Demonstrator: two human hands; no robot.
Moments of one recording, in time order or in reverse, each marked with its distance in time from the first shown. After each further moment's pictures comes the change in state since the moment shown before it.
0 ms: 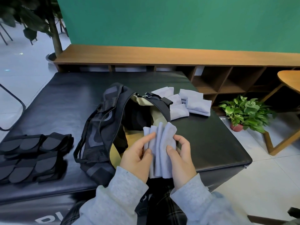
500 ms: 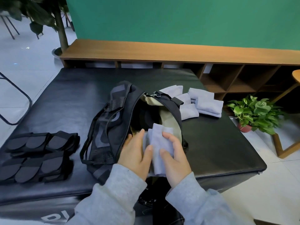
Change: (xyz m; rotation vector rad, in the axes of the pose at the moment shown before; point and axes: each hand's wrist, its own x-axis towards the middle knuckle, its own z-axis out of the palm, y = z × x) left_hand 0.024 -0.003 -0.028 0.526 -0.059 0.032; right_hand 0.019 0.005 0.032 -0.167 -0.106 -0.009
